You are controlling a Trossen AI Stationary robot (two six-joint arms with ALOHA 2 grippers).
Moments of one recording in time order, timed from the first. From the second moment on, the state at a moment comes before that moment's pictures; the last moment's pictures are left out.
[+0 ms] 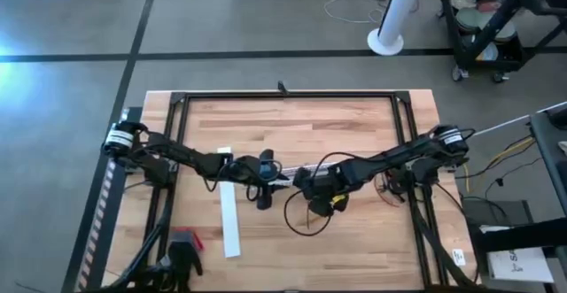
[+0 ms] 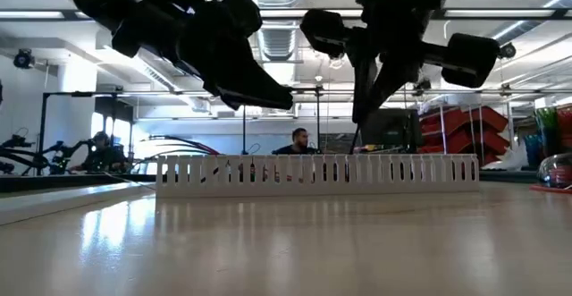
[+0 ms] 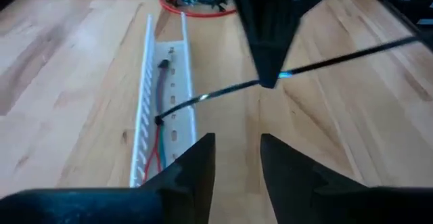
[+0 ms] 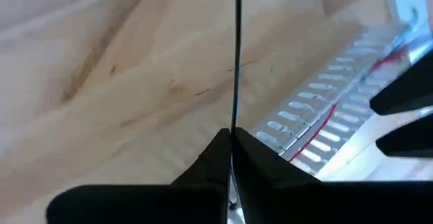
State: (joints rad) left arm -0.11 1.59 0.73 0.41 -0.09 -0.07; right arm 0.24 1.80 1.23 -0.62 0.12 -0.84
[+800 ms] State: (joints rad) left arm -0.11 1.59 0.69 0.49 -0.09 -0.12; right arm 0.21 1.80 1.16 -0.62 0.17 -1.10
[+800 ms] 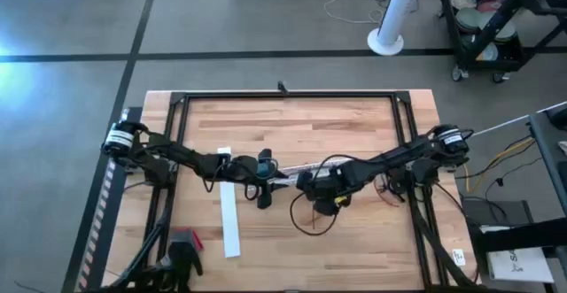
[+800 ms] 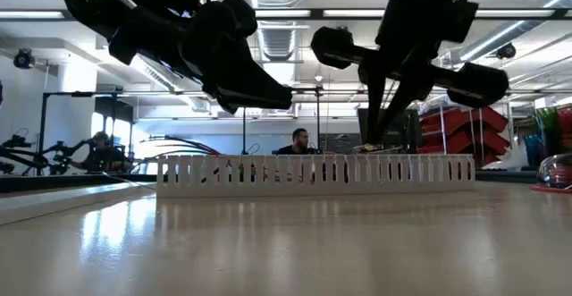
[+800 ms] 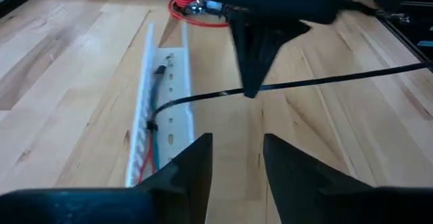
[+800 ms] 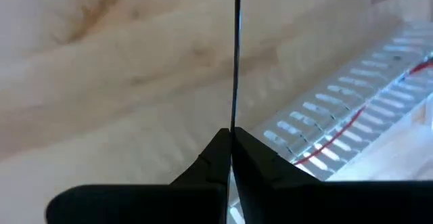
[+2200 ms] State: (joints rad) left arm -0.06 1.97 1.00 0.28 -0.17 -0.13; right arm 0.13 1.80 1.16 -0.68 0.15 -1.19
